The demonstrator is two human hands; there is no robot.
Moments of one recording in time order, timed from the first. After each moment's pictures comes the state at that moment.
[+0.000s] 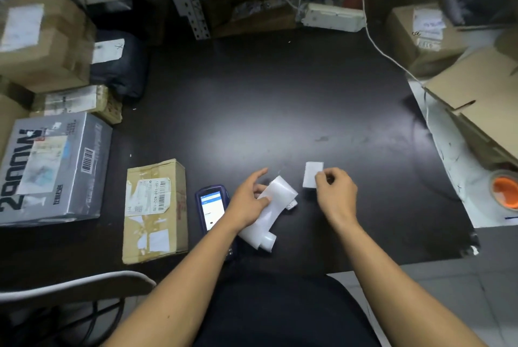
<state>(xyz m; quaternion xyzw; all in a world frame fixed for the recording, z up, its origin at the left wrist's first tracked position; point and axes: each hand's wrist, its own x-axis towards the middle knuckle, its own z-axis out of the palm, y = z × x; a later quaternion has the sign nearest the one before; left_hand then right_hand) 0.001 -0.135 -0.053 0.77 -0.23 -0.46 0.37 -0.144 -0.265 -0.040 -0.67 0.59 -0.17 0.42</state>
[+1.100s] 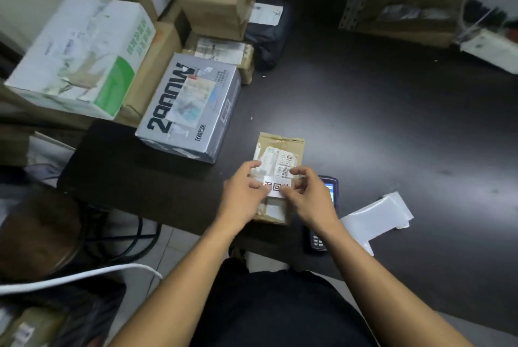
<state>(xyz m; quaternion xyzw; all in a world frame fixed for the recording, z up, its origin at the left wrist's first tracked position) 0.106 0.066 0.003 0.85 -0.03 -0.29 0.44 0.027 -0.066 -0.004 -0.75 0.35 0.03 0.56</state>
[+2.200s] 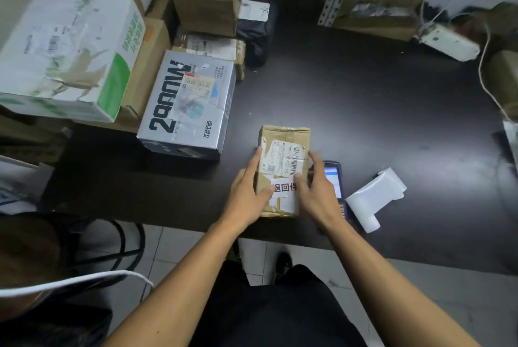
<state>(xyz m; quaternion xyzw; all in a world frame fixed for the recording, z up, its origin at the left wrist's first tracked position) 0.119 0.117 -0.022 0.82 -0.19 -0.33 0.42 0.024 -0.017 -0.008 -0.78 0.43 -0.02 0.46</state>
